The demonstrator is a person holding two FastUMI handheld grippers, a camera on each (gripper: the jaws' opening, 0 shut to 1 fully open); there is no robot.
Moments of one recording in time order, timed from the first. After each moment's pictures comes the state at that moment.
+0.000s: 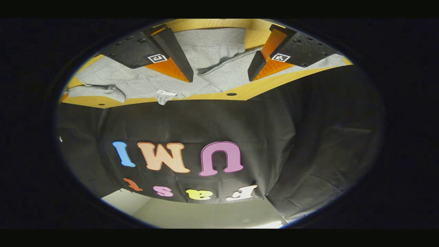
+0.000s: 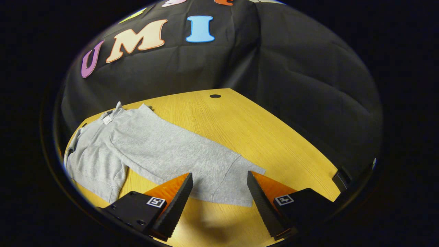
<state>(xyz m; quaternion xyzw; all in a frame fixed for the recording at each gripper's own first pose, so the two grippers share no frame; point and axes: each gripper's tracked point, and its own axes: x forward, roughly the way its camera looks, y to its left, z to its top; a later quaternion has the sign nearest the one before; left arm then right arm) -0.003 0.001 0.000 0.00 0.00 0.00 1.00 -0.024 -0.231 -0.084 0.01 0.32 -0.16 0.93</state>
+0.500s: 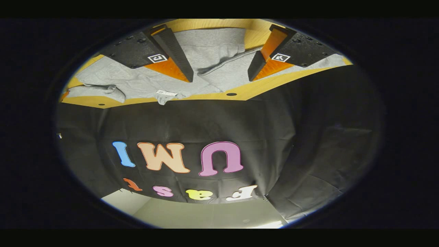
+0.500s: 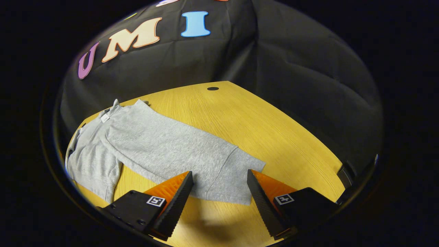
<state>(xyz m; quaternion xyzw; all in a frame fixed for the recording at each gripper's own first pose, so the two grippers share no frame) -0.002 0.003 0.001 0.00 0.00 0.00 1.00 -0.029 -0.234 -0.096 0.02 0.33 -0.15 0.93</state>
